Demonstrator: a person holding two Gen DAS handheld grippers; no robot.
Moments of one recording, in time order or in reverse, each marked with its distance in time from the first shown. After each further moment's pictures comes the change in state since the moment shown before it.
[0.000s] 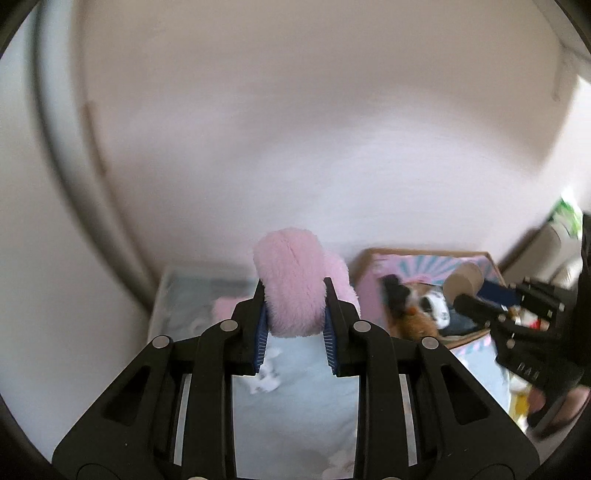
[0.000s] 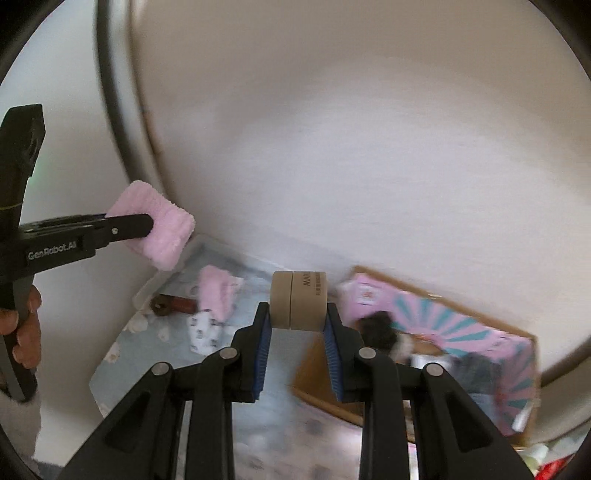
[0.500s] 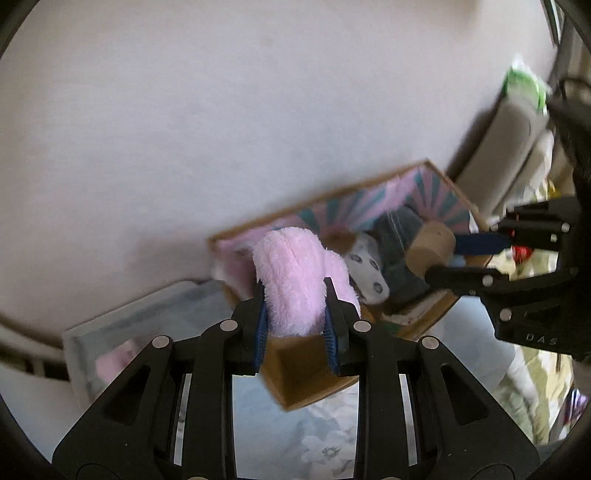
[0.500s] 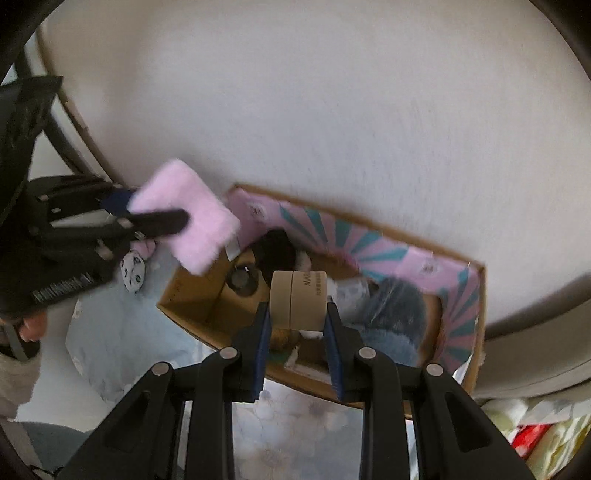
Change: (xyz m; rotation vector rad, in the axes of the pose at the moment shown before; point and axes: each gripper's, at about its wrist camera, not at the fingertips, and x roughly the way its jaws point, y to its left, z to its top) left arm 0.133 -0.150 0.013 0.265 0.249 -0.082; right arm 0.013 -0.119 -0.037 0.119 0.282 -0.018
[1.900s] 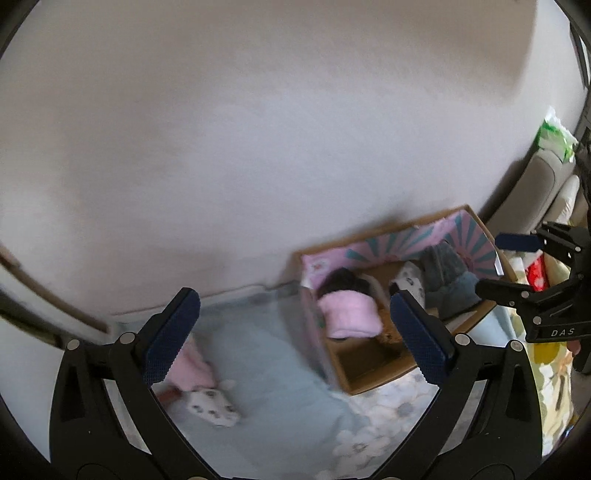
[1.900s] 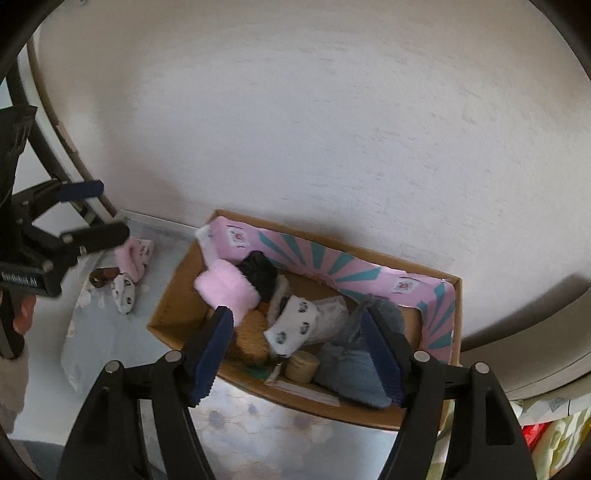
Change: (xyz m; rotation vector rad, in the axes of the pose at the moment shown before) left arm -0.084 0.074 -0.008 -0.134 -0.118 0.130; right arm -0.019 -0.014 0.013 -0.012 -0.079 -0.025
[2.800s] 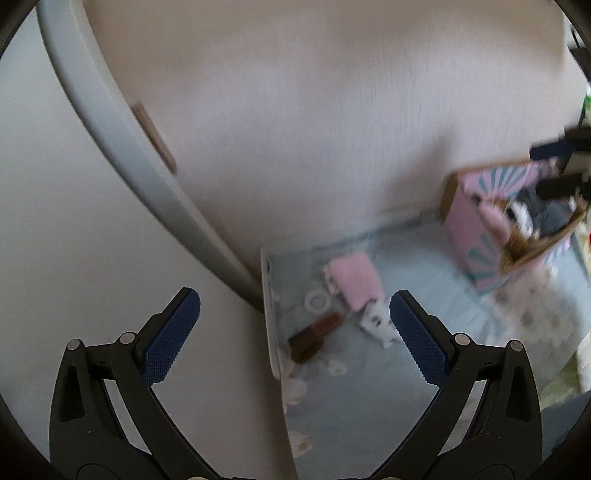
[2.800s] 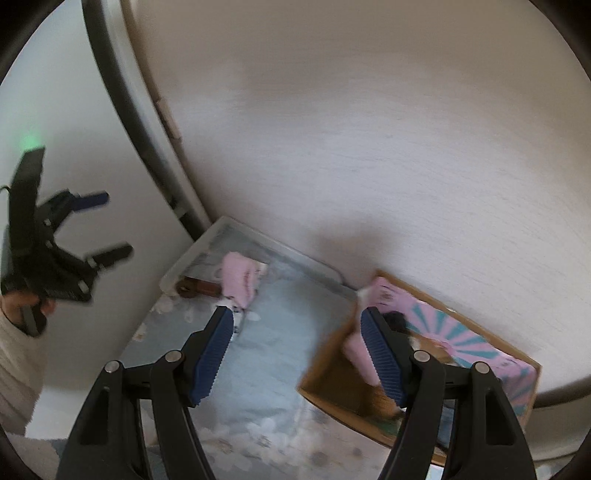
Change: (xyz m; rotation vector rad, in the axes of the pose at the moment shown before) left arm -0.047 0.141 -0.111 0.008 0.034 0.280; right arm 0.008 0.149 0.051 -0.234 -0.014 0.232
